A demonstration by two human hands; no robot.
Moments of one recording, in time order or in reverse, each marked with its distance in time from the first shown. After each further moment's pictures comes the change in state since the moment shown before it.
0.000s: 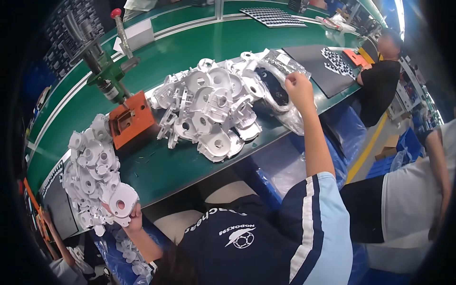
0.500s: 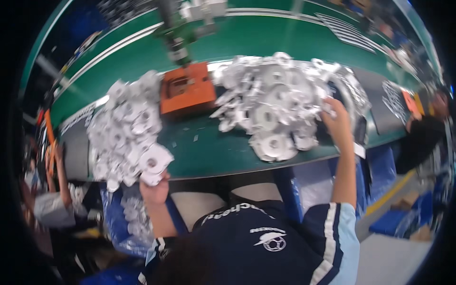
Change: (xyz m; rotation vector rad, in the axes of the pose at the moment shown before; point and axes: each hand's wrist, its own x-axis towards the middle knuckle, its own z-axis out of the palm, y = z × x) left_hand -0.012 -0.014 0.001 -0.057 0.325 0.142; right_hand -0.026 -0.025 0.041 0.258 -0.397 -0.168
